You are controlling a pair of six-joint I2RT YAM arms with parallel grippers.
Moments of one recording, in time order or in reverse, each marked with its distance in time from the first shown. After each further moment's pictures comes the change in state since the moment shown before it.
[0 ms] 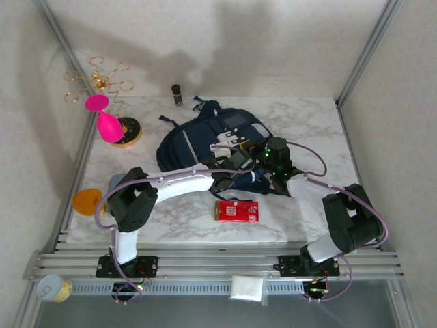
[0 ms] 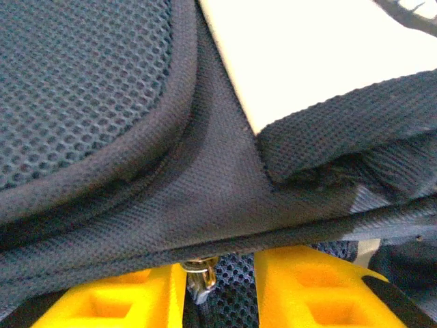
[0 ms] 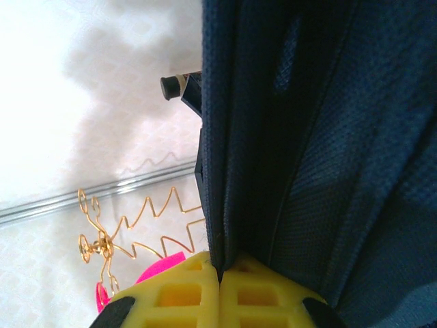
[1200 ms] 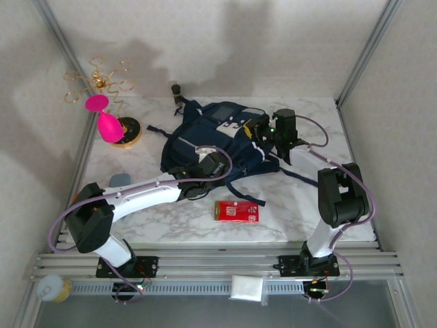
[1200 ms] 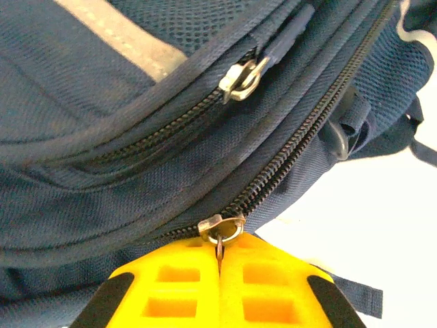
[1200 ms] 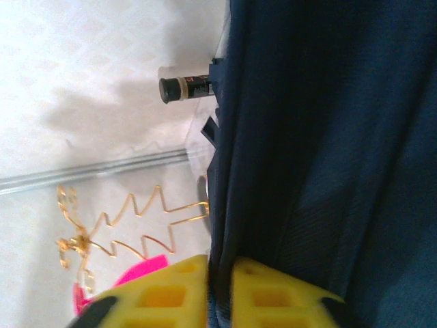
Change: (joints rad) left arm 0.040 -0.355 -0.330 0.095 0.224 0.291; right arm -0.181 0.220 0.385 -0.282 -0.262 -0.276
